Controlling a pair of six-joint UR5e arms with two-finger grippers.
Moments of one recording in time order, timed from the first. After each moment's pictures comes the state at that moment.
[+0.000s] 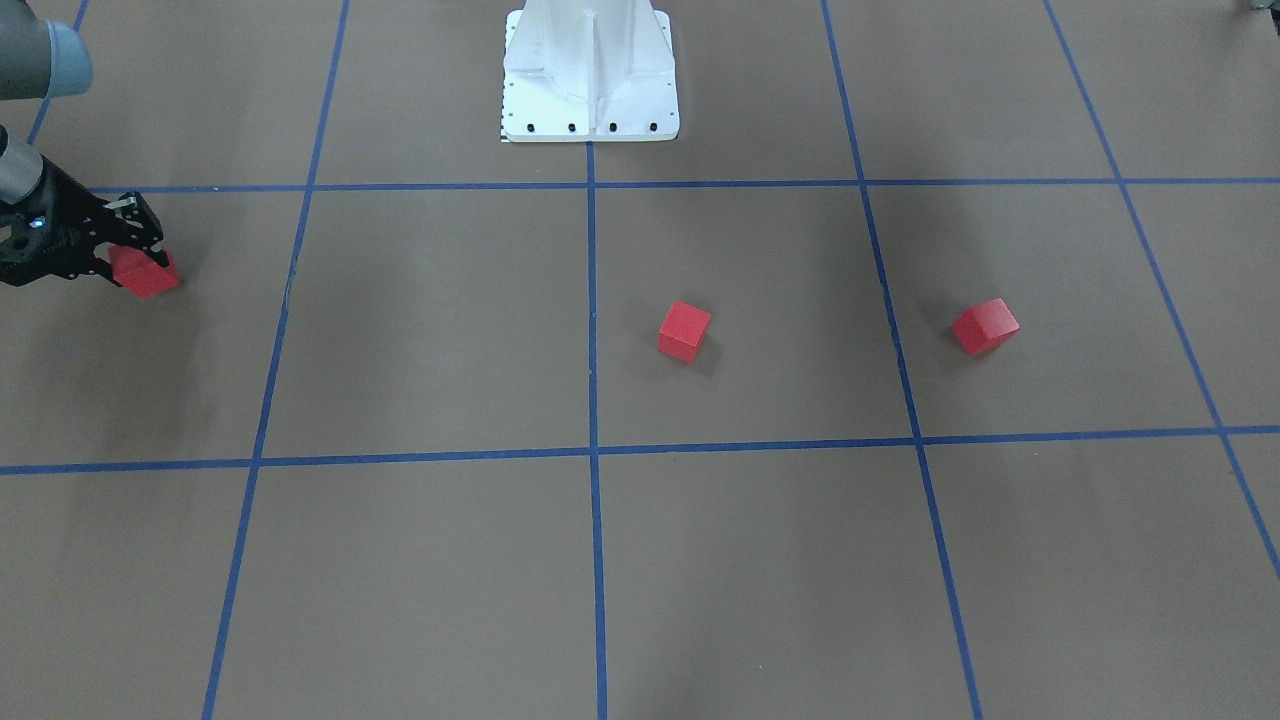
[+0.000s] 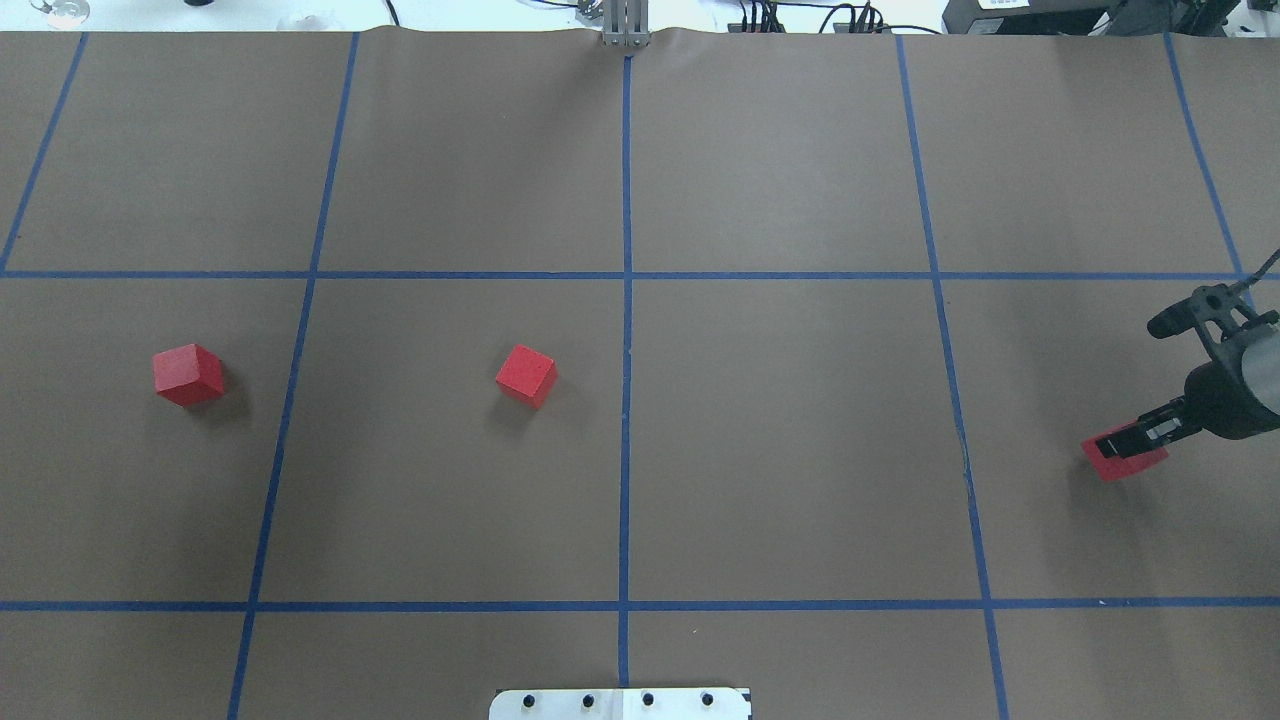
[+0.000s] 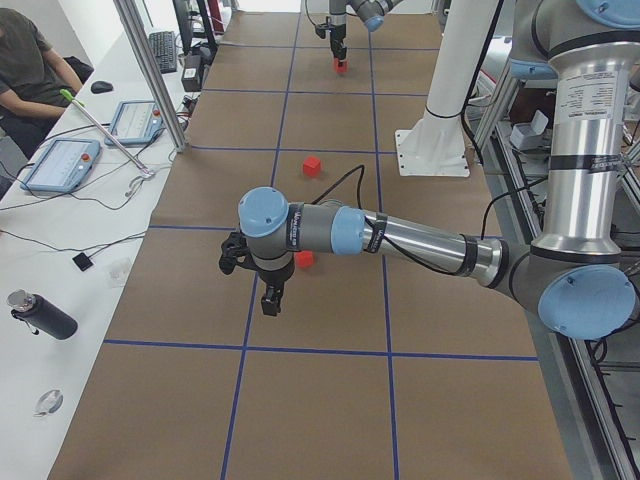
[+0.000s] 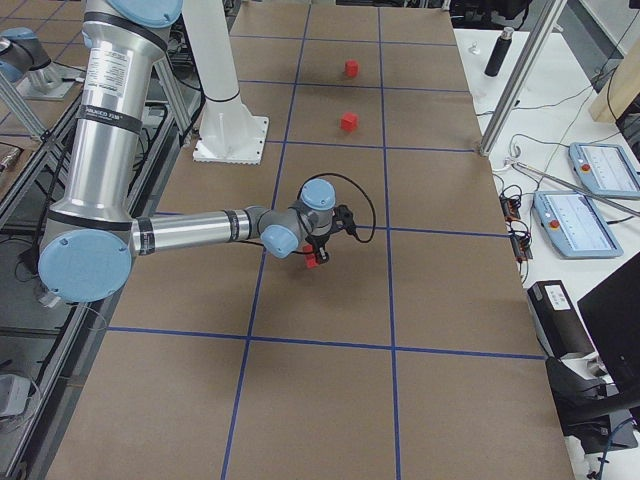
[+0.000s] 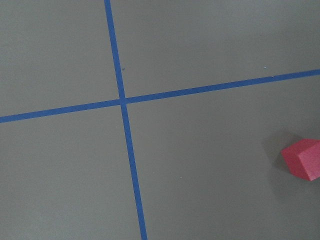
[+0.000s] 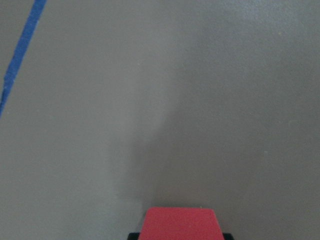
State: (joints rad) left arm -1.56 -1.56 -1.81 -1.40 -2.42 0.11; right arm 0.89 -1.75 1.85 -1.01 2.24 0.54
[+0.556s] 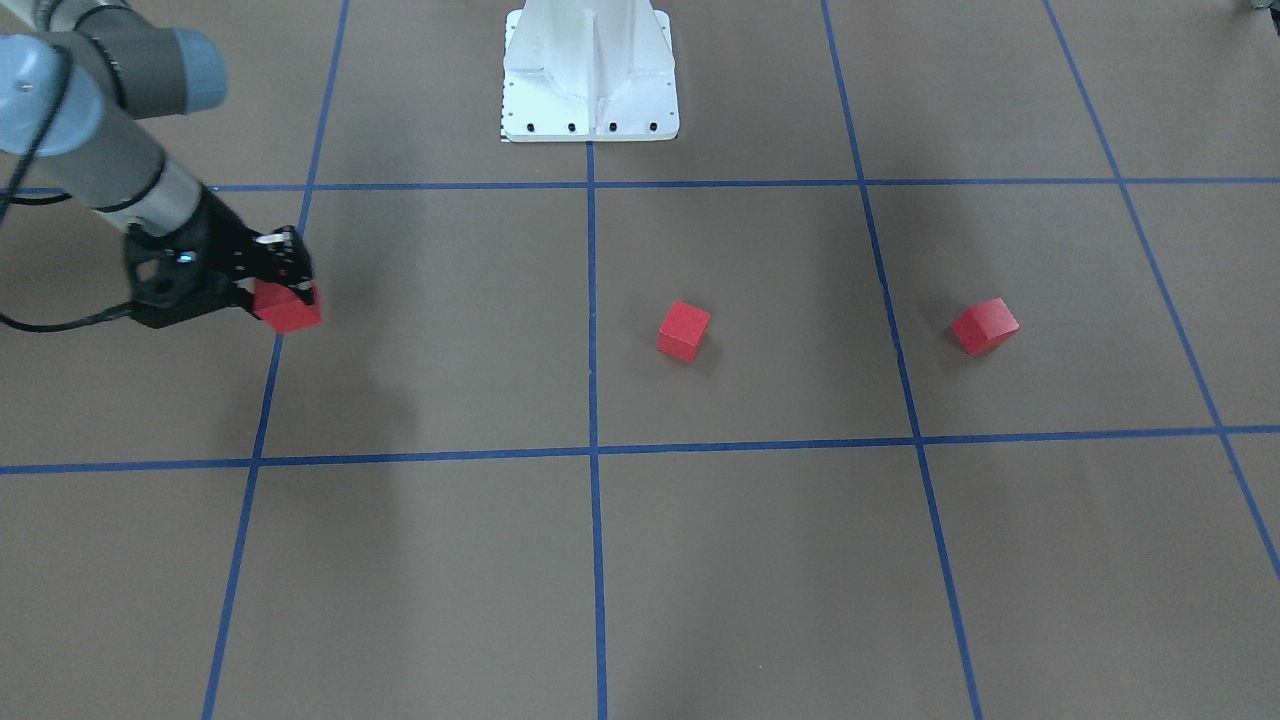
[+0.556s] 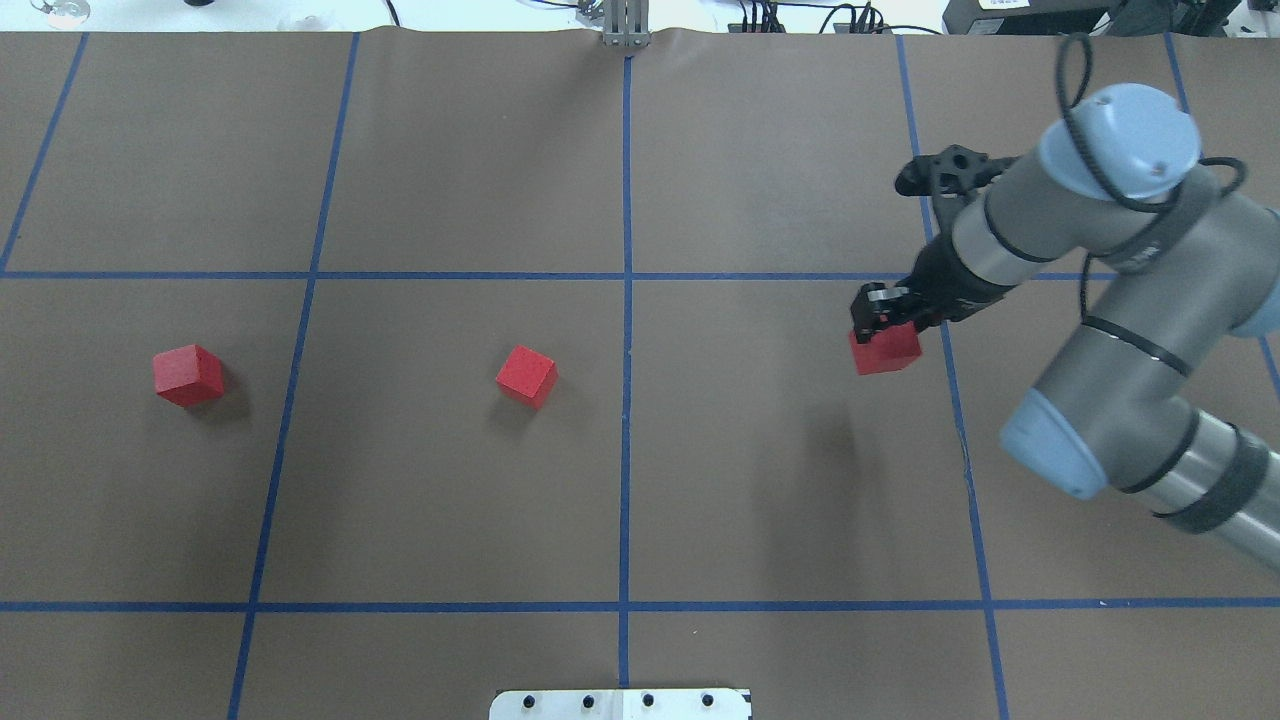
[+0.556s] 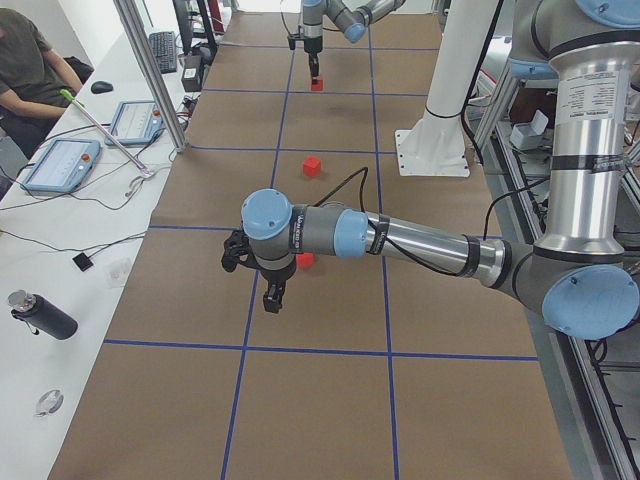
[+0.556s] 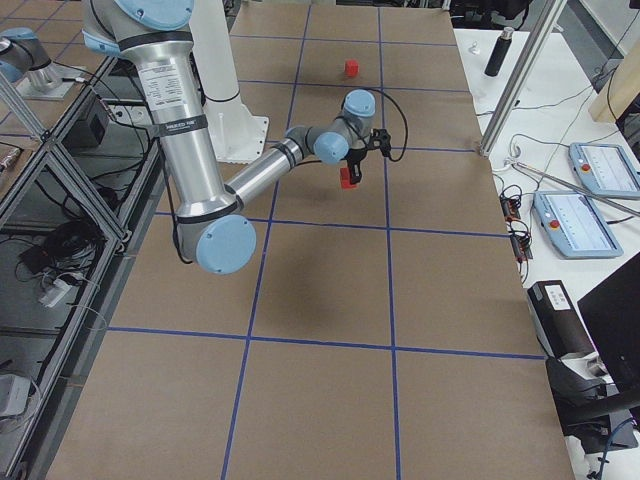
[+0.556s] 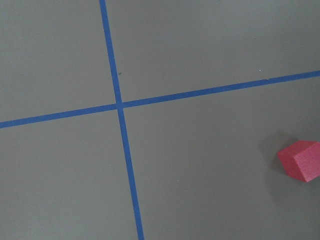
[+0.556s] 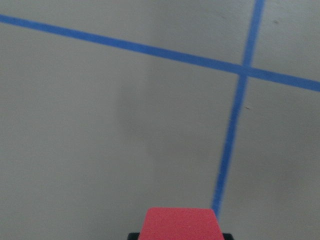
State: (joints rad) left arm -1.56 -1.55 -1.81 -1.43 -2.47 0.11; right arm 0.76 -1.16 1.84 -1.47 2.13 0.93
